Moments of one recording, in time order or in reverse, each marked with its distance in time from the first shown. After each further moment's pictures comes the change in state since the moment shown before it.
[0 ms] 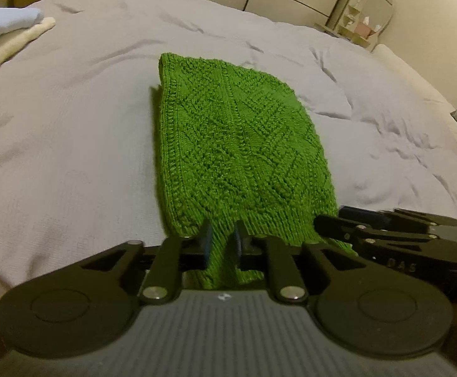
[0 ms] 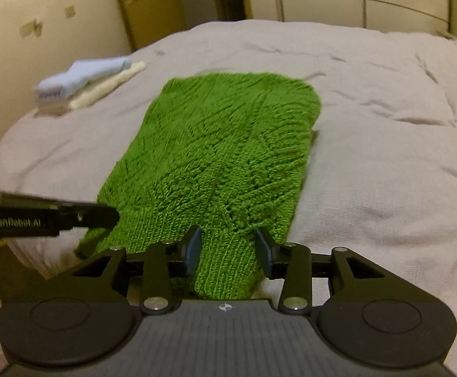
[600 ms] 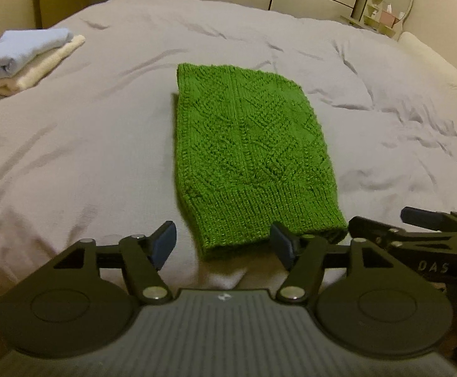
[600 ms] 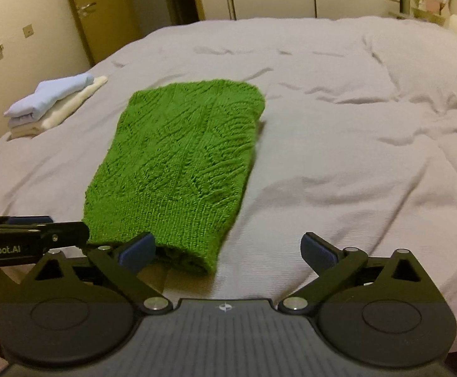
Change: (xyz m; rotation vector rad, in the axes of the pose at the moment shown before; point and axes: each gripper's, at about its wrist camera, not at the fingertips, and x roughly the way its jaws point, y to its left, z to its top) left arm -0.046 -0.035 -0.017 0.041 -0.009 0.168; right arm -0.052 -0.002 -0.011 0.109 0.005 -0.128
